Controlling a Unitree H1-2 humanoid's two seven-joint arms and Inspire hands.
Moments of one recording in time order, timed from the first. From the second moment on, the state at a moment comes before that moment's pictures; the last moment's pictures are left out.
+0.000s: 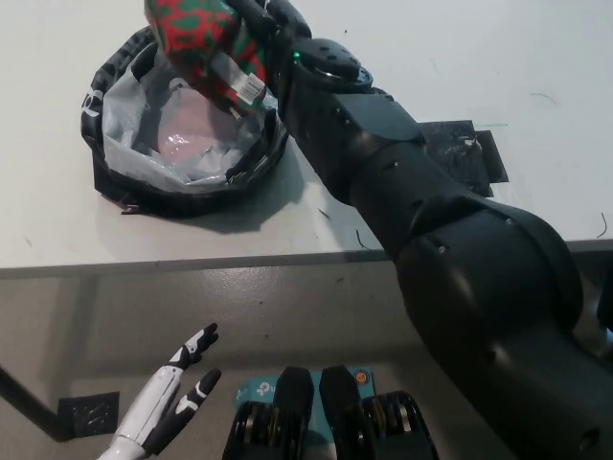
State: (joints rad) left_arm 0.02 0.27 -0.13 0.03 0.25 -0.18 -0.12; right_arm -1.53 0.18 -0.16 1.44 0.35 0.09 -0.22
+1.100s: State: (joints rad) left_arm -0.04 0.28 -0.16 0.00 0.27 -0.18 -0.17; right_arm -1.53 0.10 -0.22 1.44 0.32 0.02 0.06
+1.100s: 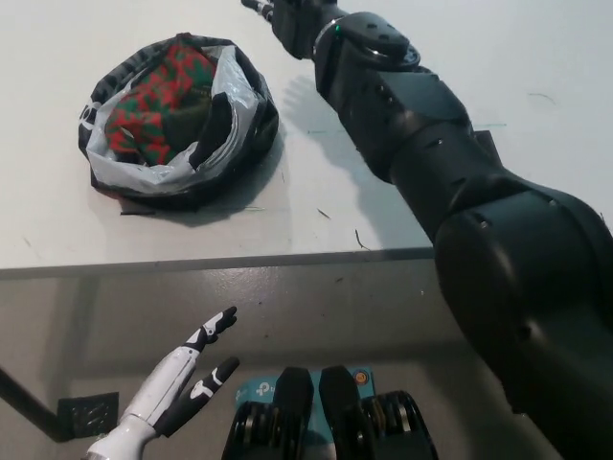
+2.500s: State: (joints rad) left_arm -0.05 0.28 -0.16 0.01 0.31 -0.17 -0.17; right_arm -1.41 -0.04 0.92 0.97 -0.46 -0.11 0.26
